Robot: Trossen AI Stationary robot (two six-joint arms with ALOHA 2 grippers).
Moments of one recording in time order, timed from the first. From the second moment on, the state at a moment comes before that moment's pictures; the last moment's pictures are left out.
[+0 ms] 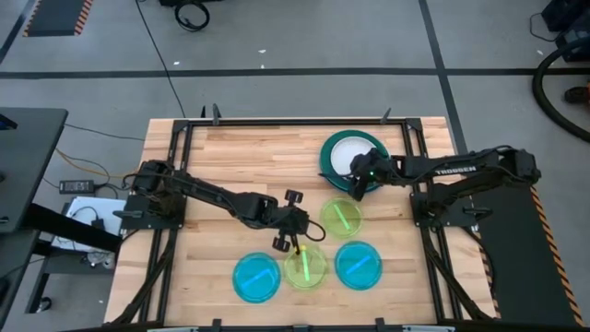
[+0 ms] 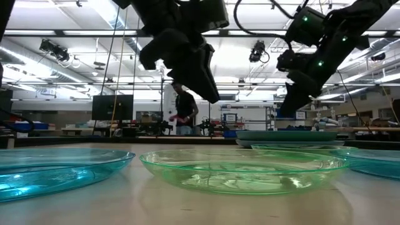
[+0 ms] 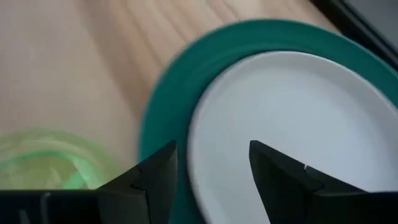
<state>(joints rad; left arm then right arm) -0.21 1.86 1.30 -0.37 -0.27 0.22 -0.21 1.14 0.54 -0.26 0.30 0.21</state>
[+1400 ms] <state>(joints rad) -0.22 1.86 1.30 -0.36 -0.28 0.19 -0.42 1.32 0.56 -0.13 0.45 -0.10</state>
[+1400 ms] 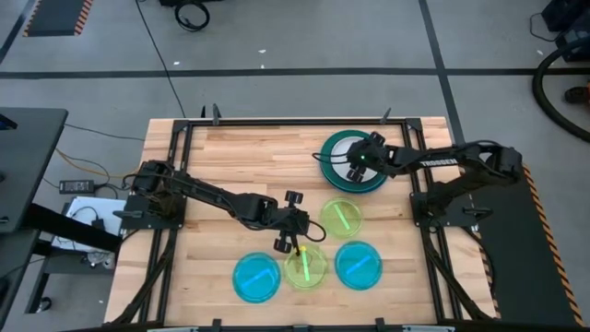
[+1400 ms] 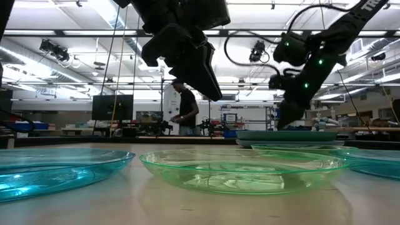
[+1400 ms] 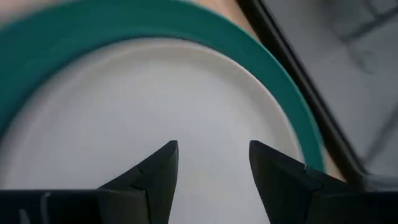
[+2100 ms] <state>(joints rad) -0.23 1.86 1.30 -0.36 -0.28 0.19 -0.50 1.27 0.48 -0.13 0.11 -0.04</state>
